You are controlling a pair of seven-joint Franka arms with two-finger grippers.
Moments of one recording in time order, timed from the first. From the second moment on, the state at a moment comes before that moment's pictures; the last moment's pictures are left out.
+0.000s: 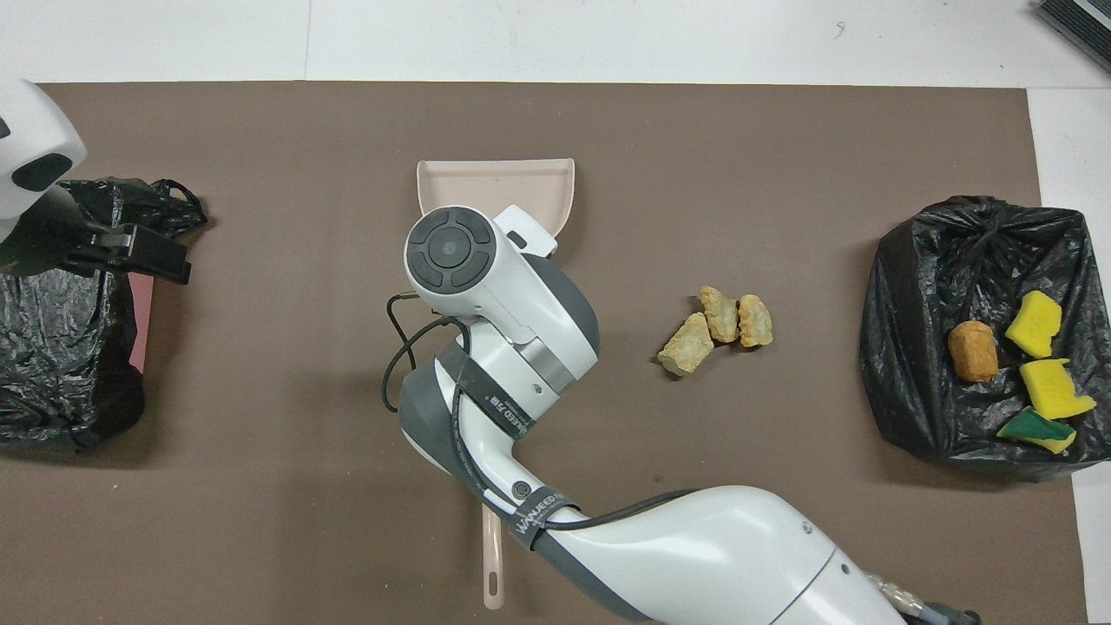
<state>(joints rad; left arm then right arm) 0.02 0.09 -0.12 -1.53 -0.03 1.58 0.05 0.62 0.71 0.10 -1.19 -0.10 1.91 0.71</state>
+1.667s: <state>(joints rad) -0.33 0.27 -0.13 -1.77 -0.03 2.15 -0.46 0.78 0.11 0.21 -2.15 0.15 2.17 0.77</state>
